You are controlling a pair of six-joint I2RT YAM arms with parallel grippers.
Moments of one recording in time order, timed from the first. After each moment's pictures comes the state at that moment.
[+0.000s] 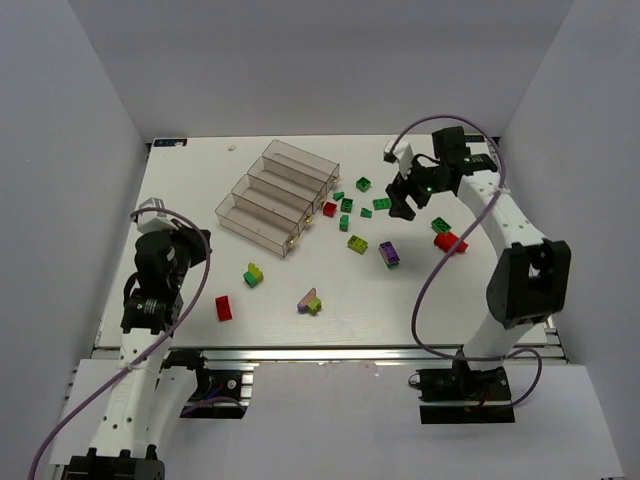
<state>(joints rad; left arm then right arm) -0.05 0.63 0.65 -0.31 -0.03 -0.58 0.21 1.66 1.50 -0.81 -0.57 -0.77</state>
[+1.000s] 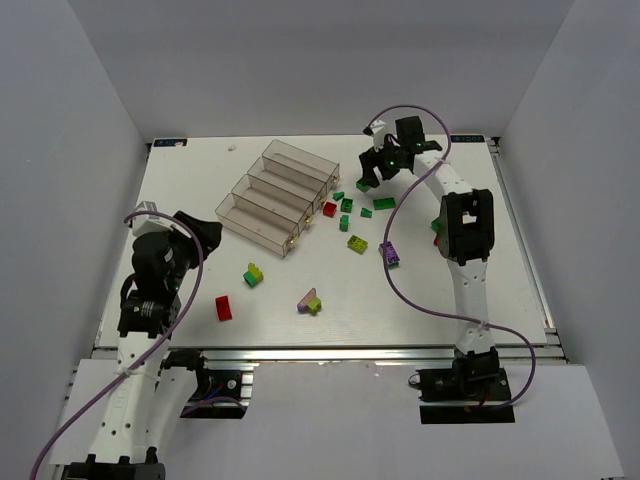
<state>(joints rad) -0.05 0.63 0.69 -0.36 0.00 -0.75 0.23 2.43 2.13 -0.52 -0.47 -0.41</state>
